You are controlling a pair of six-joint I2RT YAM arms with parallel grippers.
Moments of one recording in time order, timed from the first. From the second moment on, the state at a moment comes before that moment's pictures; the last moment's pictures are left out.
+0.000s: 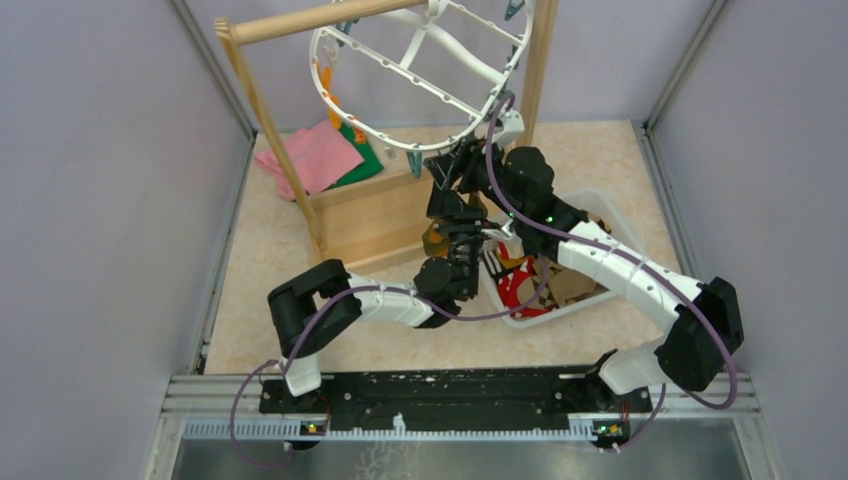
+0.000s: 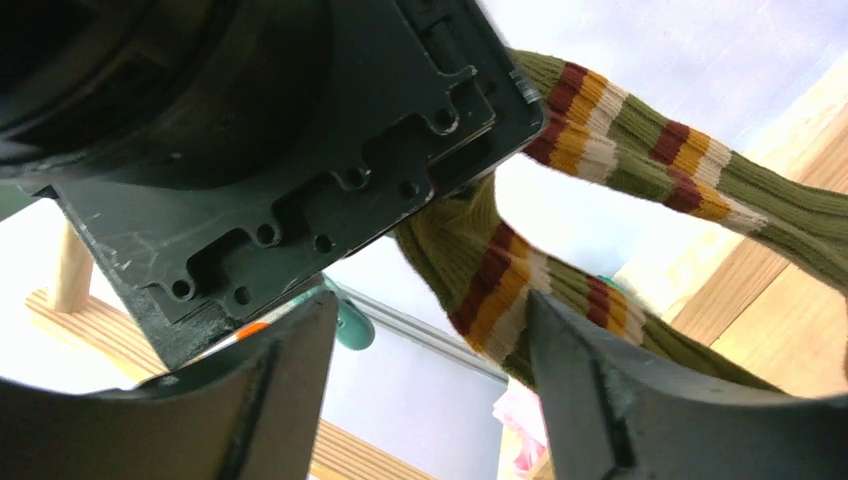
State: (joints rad) left arm -1.15 1.83 0.97 1.48 -0.99 1.70; right arm 0.73 1.40 1.19 0.20 0.06 0.52
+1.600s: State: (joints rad) left arm -0.82 0.94 0.26 0.61 0.35 -0.27; right arm 0.24 0.85 0.89 -0.65 -0.44 -0.38
